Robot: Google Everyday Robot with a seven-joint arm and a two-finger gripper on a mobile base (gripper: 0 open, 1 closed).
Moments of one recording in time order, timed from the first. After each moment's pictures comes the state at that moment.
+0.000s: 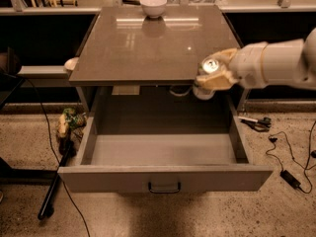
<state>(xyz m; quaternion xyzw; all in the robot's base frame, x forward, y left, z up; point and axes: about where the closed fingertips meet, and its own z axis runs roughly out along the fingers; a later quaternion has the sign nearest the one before) 0.588 -0.140 0.893 -0.48 0.72 0.14 0.49</state>
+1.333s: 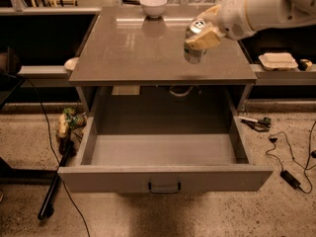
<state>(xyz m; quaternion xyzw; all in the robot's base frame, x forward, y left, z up) 0.662 -0.114 0.964 -0.55 0.68 0.11 0.47</state>
